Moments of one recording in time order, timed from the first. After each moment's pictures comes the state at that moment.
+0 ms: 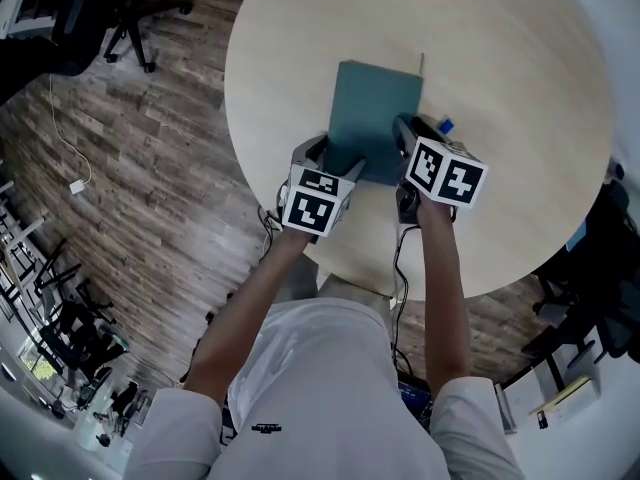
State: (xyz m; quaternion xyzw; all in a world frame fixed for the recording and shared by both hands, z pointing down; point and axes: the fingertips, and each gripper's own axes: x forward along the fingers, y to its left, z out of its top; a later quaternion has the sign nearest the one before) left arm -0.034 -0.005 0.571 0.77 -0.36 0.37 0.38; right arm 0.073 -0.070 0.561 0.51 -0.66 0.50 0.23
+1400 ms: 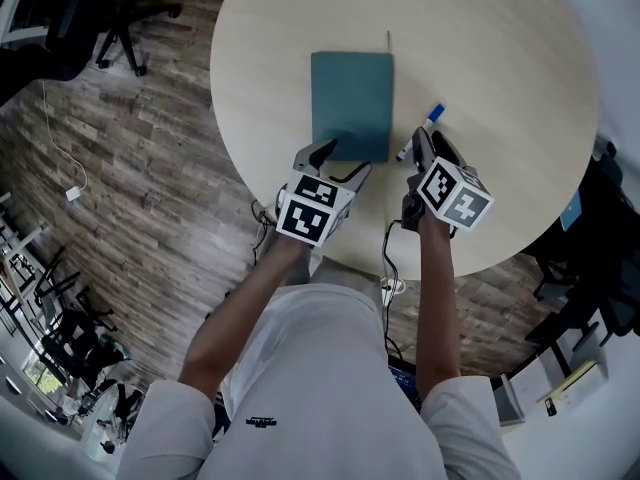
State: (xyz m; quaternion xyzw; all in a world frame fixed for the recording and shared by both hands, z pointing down) left arm 0.014 0.046 0.520 0.81 -0.31 0.34 0.37; right arm 0.154 0.005 0.538 0.61 -0.61 0.48 0.17
